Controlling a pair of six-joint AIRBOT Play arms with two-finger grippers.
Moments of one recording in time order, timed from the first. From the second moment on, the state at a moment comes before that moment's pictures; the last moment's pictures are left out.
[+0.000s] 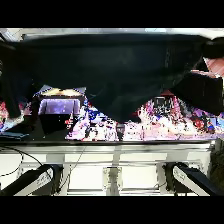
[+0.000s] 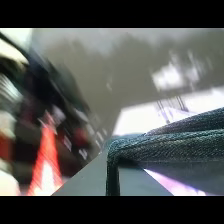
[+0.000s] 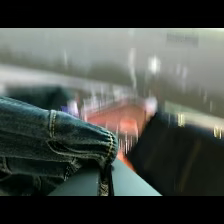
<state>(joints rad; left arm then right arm) 0.10 -1.10 1.63 1.70 -1.21 -1.18 -0.21 -1.03 1.57 -1.34 1.20 1.24</state>
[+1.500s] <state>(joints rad) 0.11 -0.82 0.90 1.46 -1.06 -1.19 -0.47 -0.90 1.23 -1.23 1.10 1.26</state>
